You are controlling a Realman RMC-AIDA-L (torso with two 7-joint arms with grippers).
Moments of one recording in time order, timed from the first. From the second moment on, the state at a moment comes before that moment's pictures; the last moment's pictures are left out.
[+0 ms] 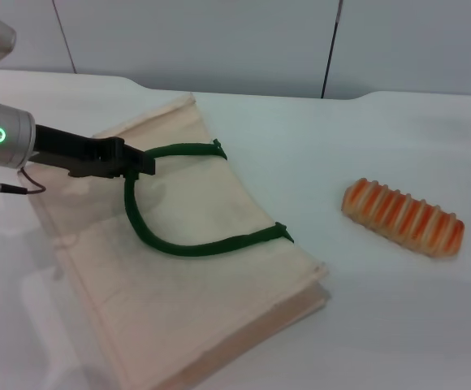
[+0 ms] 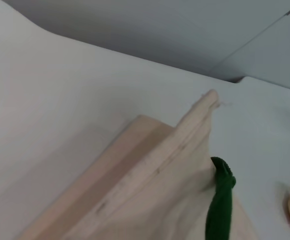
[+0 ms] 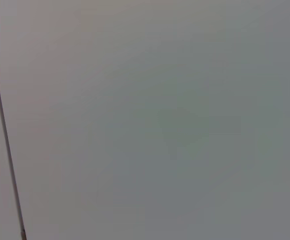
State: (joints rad) left arm -0.97 -1.89 2.86 -0.44 0.03 1.38 -2.14; right arm 0.67 2.03 -0.57 0.02 2.34 1.04 -2.71
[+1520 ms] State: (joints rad) left arm -0.98 -1.76 2.86 -0.53 -0.35 1.96 -1.75; right arm 0.66 2.03 -0.57 0.02 2.34 1.03 -2.71
